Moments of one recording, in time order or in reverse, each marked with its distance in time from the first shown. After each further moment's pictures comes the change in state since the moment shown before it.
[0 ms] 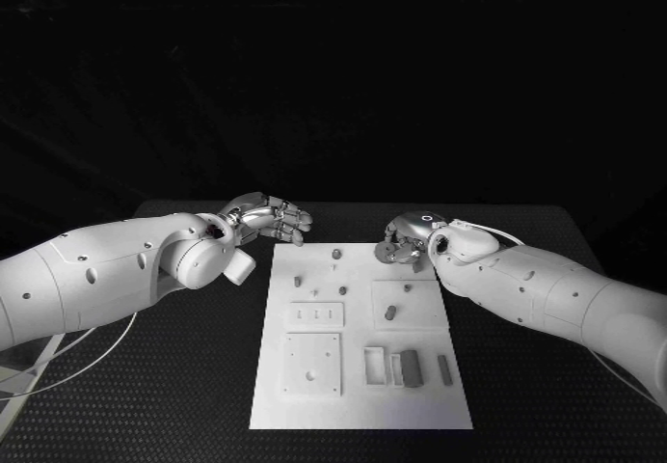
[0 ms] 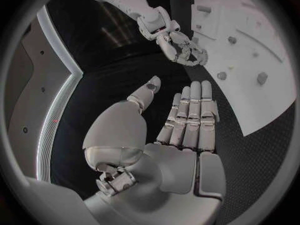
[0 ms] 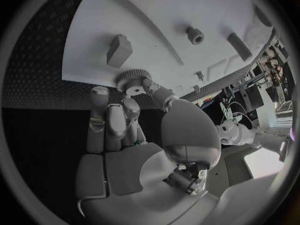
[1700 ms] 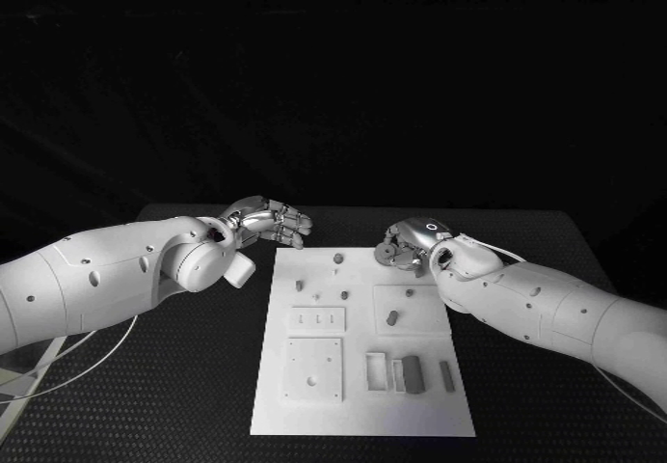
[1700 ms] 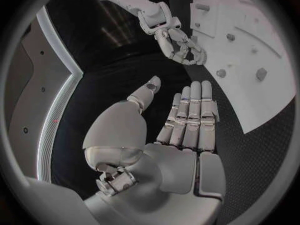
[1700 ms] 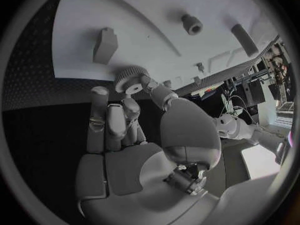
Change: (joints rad) left arm 0.000 0.000 0.000 -0.013 -0.003 0.007 0.008; left_hand 0.000 0.000 -0.002 0.002 0.000 -0.004 -0.004 0.000 -0.001 0.000 0.000 -0.004 0.000 0.000 0.000 -0.008 0.005 -0.005 0.000 0.000 0.000 0.000; right arm -0.020 -0.035 -0.001 0.079 0.035 -0.161 -0.041; right_hand 0.000 0.011 -0.001 -0.012 0.000 0.019 -0.015 0.010 0.004 0.002 -0.002 0.000 -0.012 0.003 -0.004 0.004 0.003 0.000 0.002 0.006 0.000 0.000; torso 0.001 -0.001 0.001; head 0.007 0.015
